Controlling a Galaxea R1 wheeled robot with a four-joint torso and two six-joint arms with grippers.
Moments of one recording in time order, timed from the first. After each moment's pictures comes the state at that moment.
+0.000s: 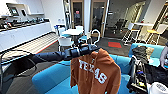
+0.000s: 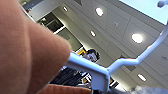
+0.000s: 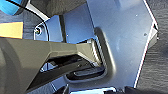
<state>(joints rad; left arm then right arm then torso) 0.02 2.60 -1.37 0.71 -0.27 -1.47 -1.60 3.10 -2.74 -0.34 0.25 0.44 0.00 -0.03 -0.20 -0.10</state>
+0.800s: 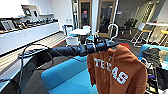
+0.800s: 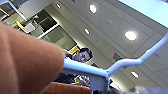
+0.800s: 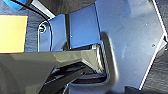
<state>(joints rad) -0.04 2.86 -1.49 0.70 -0.28 -1.50 -1.58 3.10 -2.74 -0.34 0.24 0.44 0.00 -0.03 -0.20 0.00</state>
